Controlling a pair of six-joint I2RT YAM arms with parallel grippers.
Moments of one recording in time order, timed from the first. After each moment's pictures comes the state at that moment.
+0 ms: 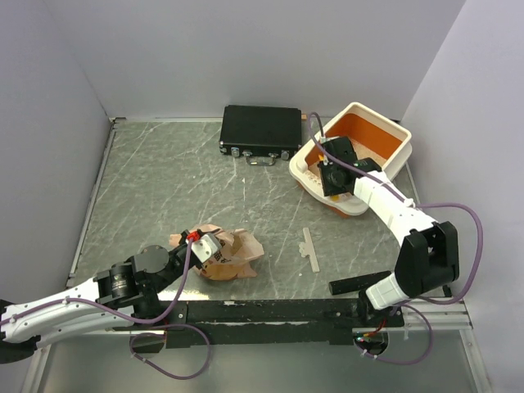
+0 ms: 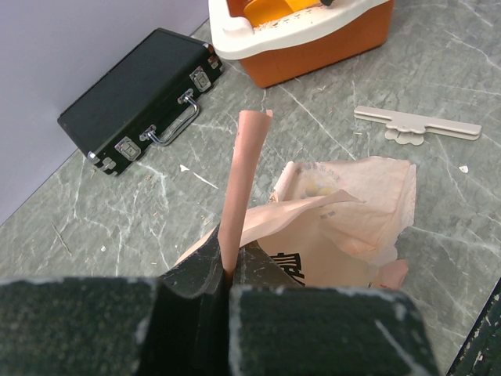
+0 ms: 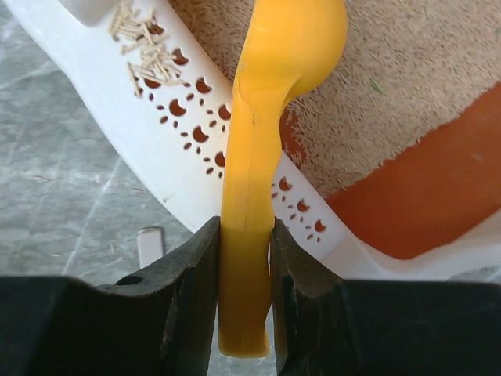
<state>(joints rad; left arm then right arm) -1.23 0.43 0.48 -0.16 -0.42 0.29 0.33 1.48 1.19 -0.70 0.18 0.09</state>
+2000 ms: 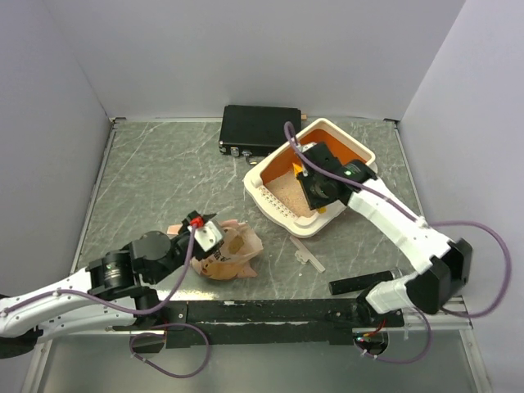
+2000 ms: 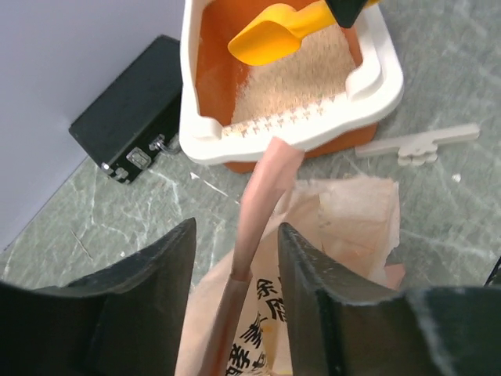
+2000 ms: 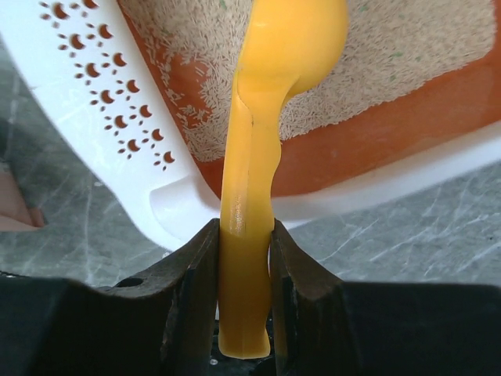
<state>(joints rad) -1.23 0.57 0.70 -0.30 -0.42 0.29 0.62 1.41 1.36 -1.03 0.22 0.17</state>
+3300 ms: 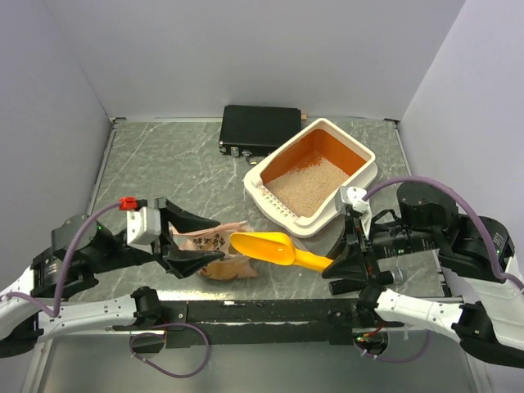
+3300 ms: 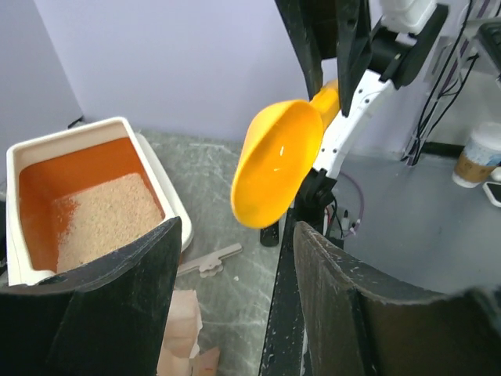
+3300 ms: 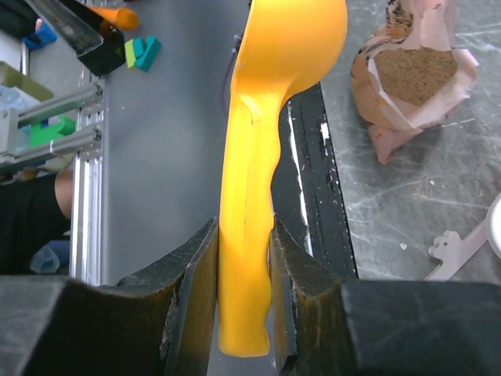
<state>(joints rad) -1.23 0.61 1.15 -0.43 0.13 -0.03 0.90 0.90 1.63 -1.28 -0.63 0.03</state>
